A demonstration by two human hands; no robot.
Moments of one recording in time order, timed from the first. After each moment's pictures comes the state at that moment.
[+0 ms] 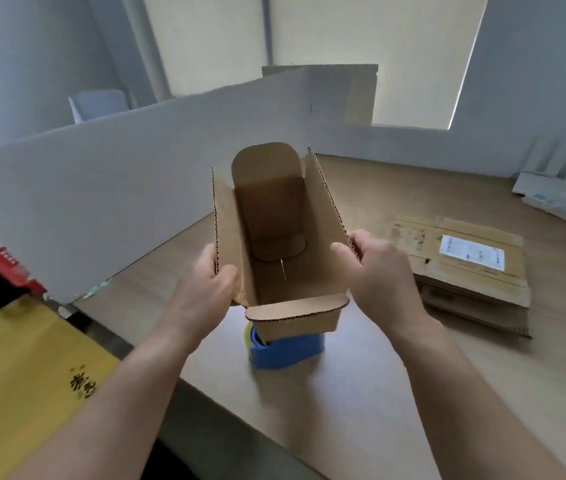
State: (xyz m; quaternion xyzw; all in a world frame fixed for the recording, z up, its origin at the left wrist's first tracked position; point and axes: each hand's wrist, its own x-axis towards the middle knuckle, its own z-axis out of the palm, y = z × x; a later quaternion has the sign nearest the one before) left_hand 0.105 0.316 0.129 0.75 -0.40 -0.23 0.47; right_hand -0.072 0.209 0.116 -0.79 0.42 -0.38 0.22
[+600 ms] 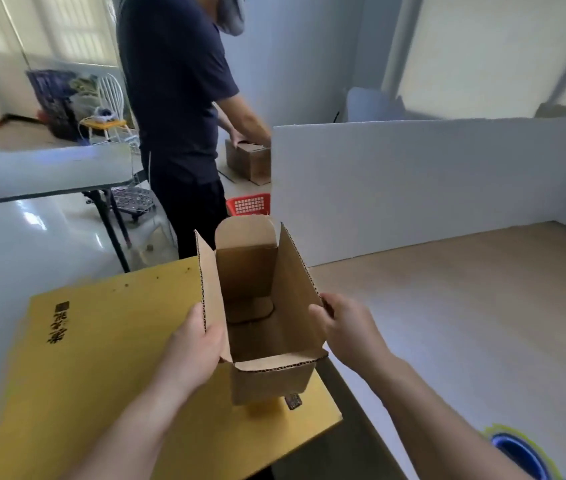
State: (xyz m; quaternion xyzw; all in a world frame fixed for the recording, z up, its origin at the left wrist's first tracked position) left_hand 0.374 0.552 0.053 0.88 -0.08 -0.10 0.45; right_hand 0.300 0.354 0.055 -0.91 0.19 -0.11 0.35
